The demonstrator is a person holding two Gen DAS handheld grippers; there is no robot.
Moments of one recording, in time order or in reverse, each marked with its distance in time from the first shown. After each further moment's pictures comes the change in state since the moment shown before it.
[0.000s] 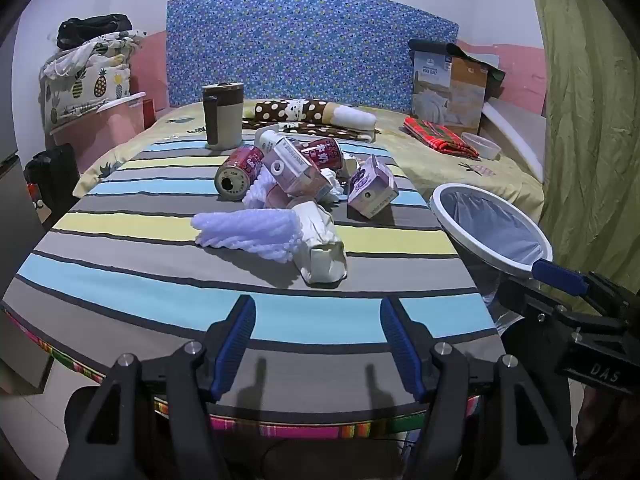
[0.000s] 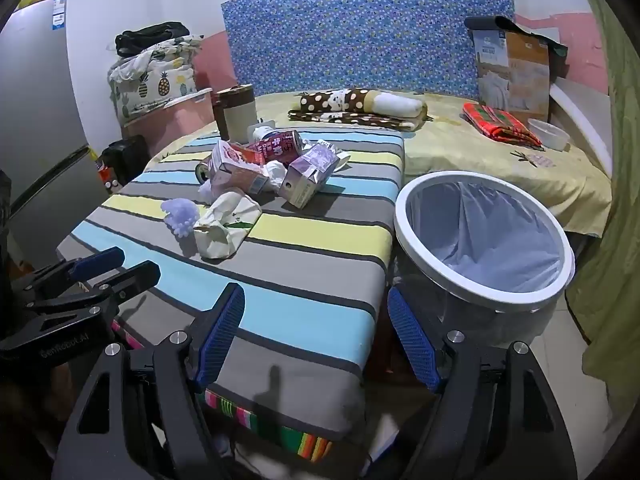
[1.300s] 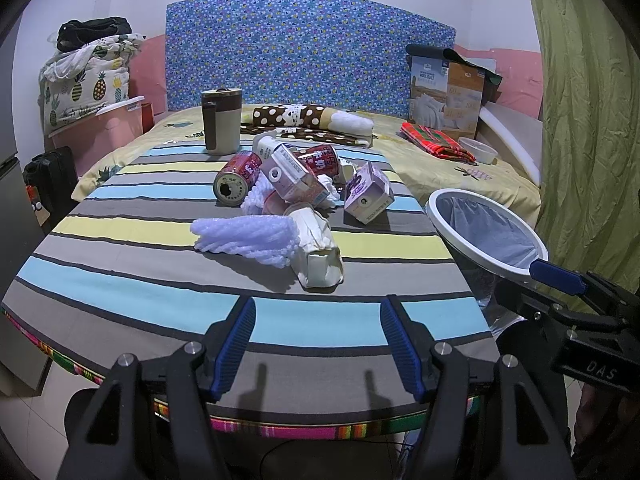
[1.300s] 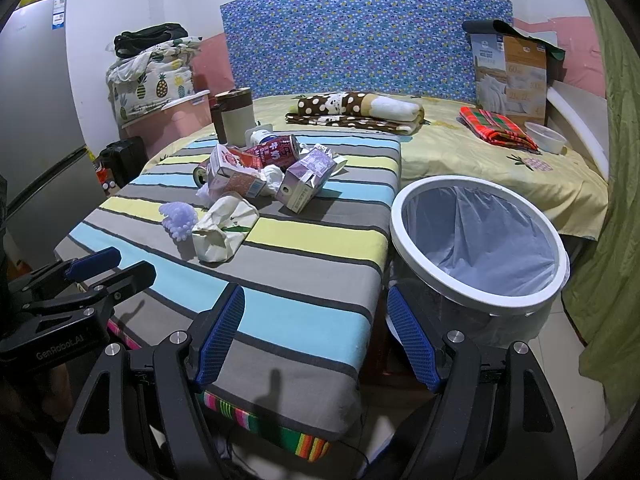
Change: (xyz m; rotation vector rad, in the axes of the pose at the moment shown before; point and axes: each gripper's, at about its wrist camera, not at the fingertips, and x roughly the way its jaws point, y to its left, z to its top) left arm -0.004 0.000 0.001 -0.003 -0.016 -0.006; right arm -0.004 0.000 0.002 -0.002 -0.008 -0.003
